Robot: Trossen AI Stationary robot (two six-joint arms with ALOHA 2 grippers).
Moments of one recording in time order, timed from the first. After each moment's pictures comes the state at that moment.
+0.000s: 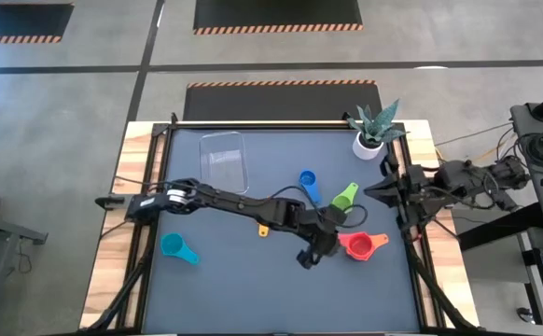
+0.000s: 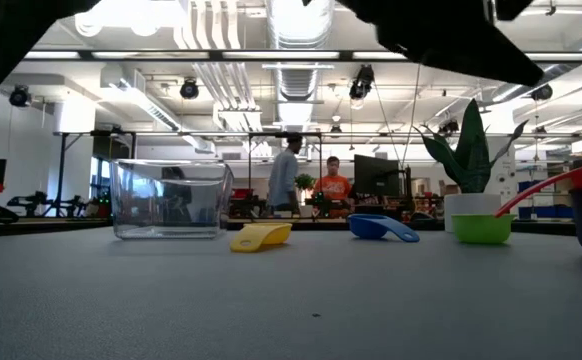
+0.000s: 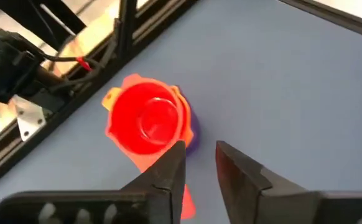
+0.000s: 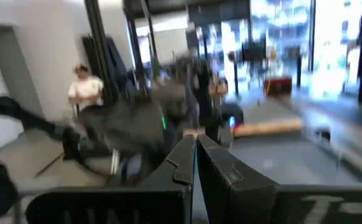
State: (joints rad) left arm -0.17 2.31 2.08 -0.46 0.12 0.57; right arm 0.28 0.43 0.58 -0.09 0.16 0.14
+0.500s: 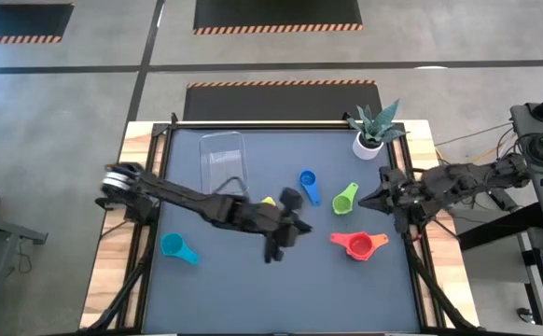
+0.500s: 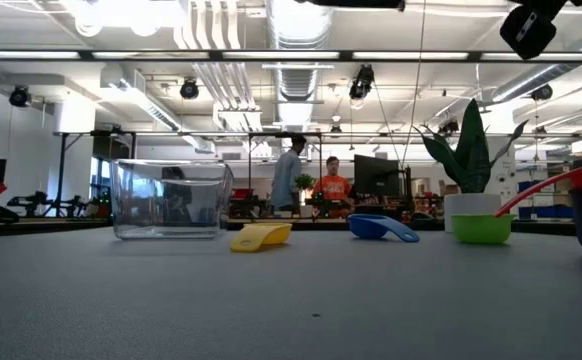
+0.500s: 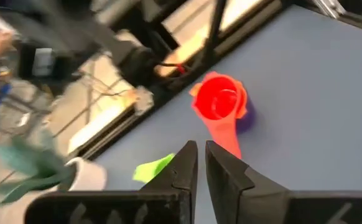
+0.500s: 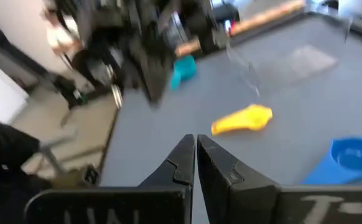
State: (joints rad) left arm -0.24 1.77 1.37 -0.01 -0.23 0.55; right arm 0.28 0.62 0.67 -0.47 0.13 0.47
